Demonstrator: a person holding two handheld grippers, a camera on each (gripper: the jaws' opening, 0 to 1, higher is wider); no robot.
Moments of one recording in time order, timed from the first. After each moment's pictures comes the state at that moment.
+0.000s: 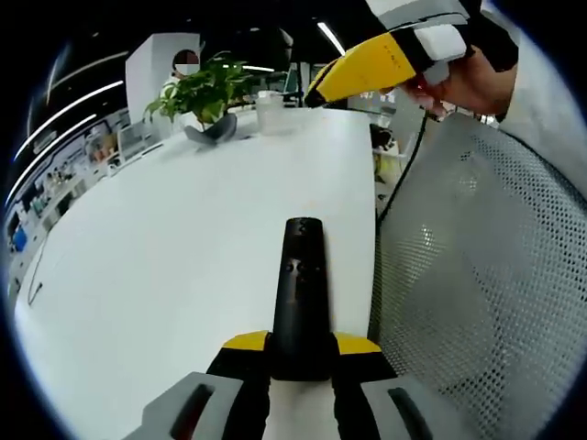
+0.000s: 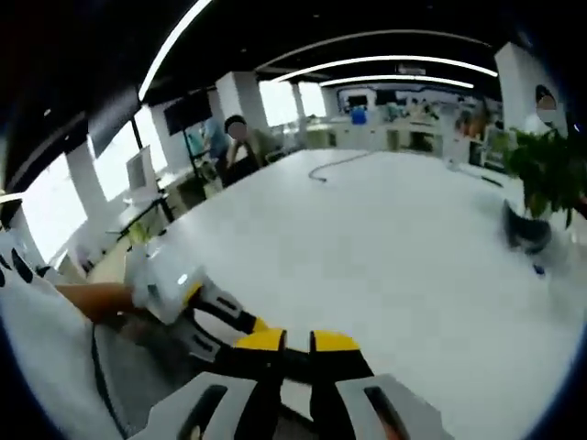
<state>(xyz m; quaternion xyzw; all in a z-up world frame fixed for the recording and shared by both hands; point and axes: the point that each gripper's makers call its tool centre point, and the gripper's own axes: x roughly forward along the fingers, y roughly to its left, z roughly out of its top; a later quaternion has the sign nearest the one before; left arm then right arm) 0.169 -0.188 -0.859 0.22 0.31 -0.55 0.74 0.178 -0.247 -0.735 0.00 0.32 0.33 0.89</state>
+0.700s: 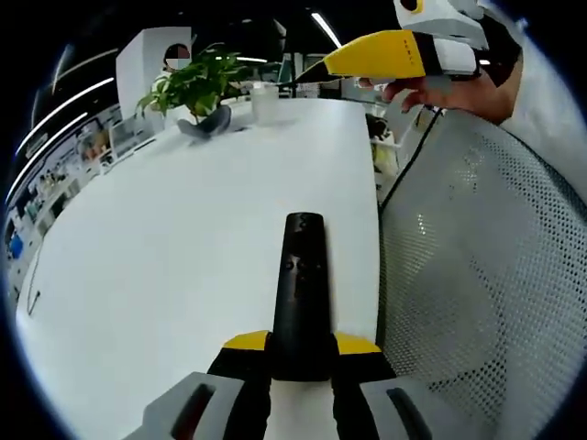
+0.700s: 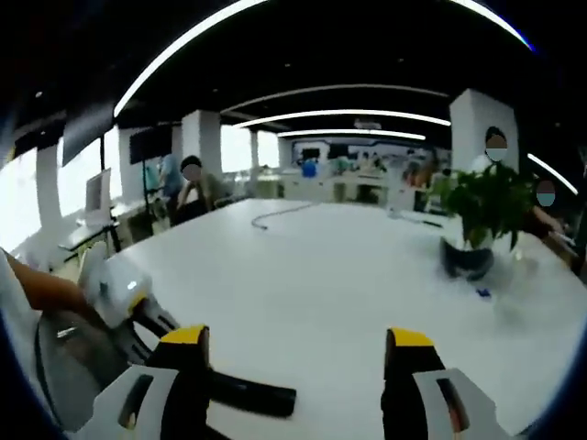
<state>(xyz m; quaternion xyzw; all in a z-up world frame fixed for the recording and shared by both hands) 0.177 -0.186 -0.859 0.24 0.32 -0.56 0.72 0.216 -0.294 -0.730 -0.04 0.20 0.20 0.96</state>
